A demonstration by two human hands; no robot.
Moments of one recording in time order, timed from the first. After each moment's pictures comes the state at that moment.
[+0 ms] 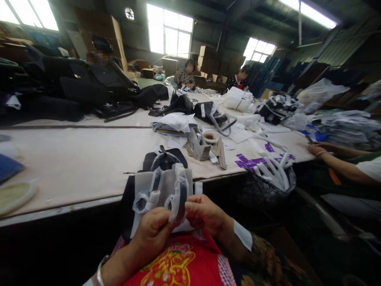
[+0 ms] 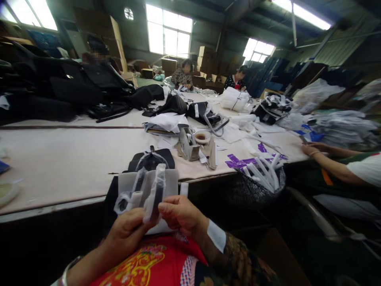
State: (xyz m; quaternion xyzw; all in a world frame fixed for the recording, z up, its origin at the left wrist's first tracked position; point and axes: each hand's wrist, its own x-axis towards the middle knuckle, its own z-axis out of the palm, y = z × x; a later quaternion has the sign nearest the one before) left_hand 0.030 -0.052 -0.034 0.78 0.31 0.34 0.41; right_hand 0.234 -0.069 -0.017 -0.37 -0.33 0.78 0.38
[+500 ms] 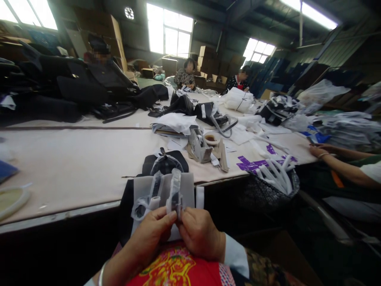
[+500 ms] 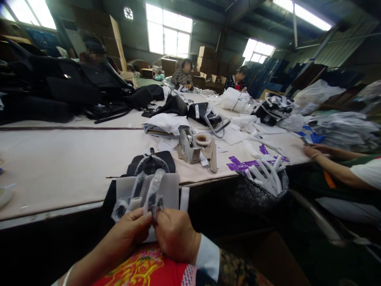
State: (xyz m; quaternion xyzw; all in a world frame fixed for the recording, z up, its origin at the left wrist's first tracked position) left_hand 0.041 -0.041 -0.039 0.35 0.39 0.29 0.80; right_hand 0.215 -0.080 -0.037 -0.46 -0.81 0.12 0.34
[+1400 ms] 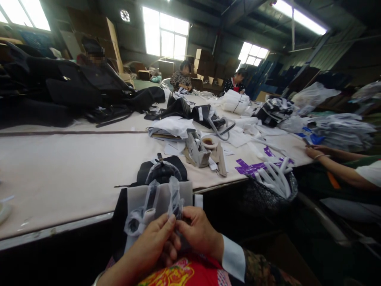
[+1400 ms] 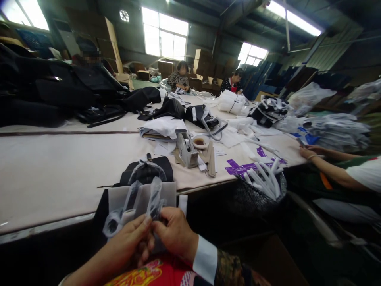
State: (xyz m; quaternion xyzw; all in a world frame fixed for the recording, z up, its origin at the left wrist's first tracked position) left_hand 0.054 -0.034 -0.034 0.37 0.42 0.19 0.80; right_hand 0.217 -0.051 -0.041 -0.54 -0.61 0.43 0.39
